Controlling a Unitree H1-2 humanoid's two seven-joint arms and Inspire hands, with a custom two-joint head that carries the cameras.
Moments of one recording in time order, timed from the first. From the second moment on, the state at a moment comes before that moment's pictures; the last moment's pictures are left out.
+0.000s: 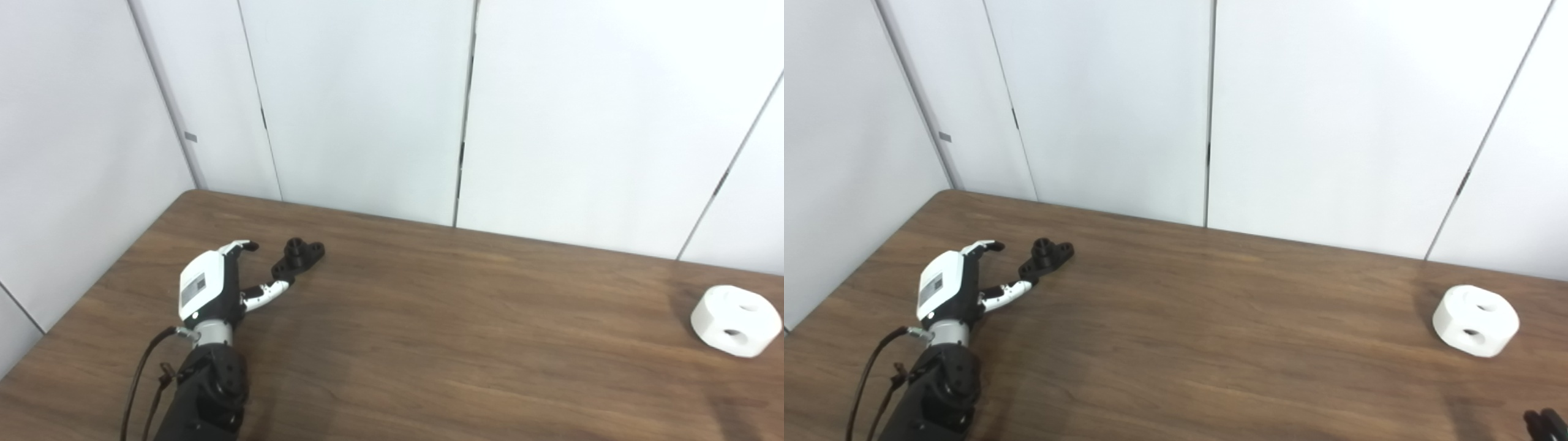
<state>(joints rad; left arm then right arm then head) -0.16 0.32 0.13 0.04 0.68 0.38 0.21 0.31 -0.20 -0.18 -0.15 0.19 -0.40 0.10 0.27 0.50</state>
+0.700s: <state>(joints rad) -0.24 0.35 0.07 0.20 0.65 0.39 0.20 0.31 -0.19 -0.19 -0.15 0.17 -0.39 0.10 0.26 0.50</state>
